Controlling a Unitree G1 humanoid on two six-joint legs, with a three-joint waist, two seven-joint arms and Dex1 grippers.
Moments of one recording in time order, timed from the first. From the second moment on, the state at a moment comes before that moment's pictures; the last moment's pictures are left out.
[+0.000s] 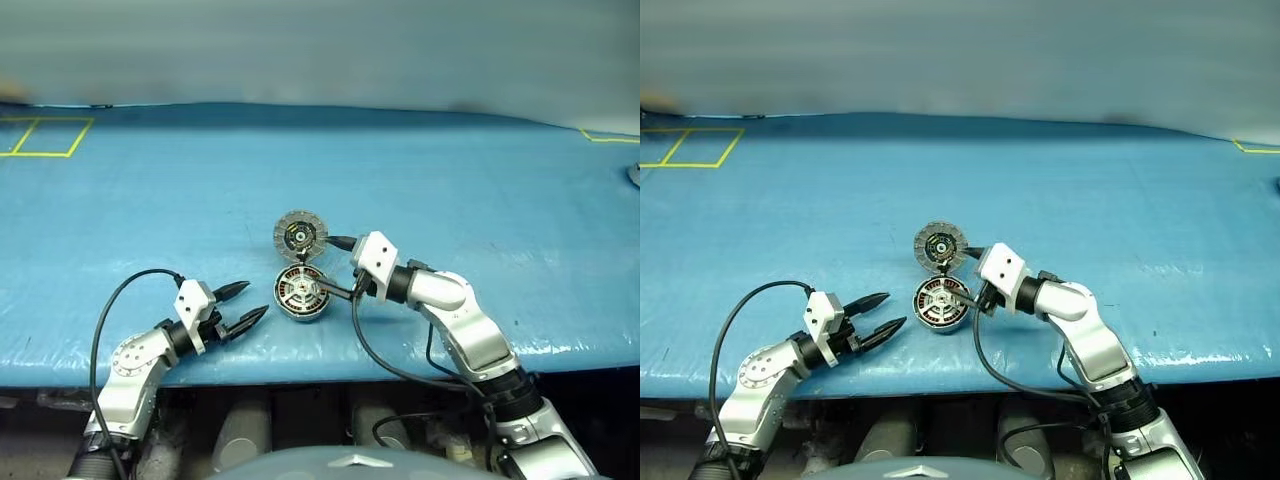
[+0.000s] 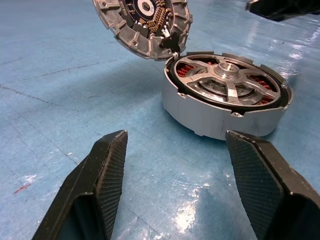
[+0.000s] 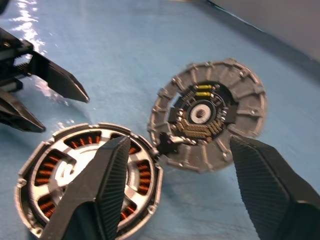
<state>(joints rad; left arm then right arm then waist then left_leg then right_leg) 0.12 0.42 -0.01 0.06 -0.33 -0.10 -0.90 -0.25 -0.43 0.25 -0.16 0.10 0.21 0.71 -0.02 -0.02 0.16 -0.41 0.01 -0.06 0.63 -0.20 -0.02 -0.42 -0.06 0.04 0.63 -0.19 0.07</state>
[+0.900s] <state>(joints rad) 0.13 0.40 -0.01 0.06 -0.32 -0.14 -0.86 -0.62 -0.28 0.19 0.43 0.07 0.13 0.72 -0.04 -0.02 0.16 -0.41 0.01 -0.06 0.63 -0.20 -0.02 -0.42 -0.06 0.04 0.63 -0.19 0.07</state>
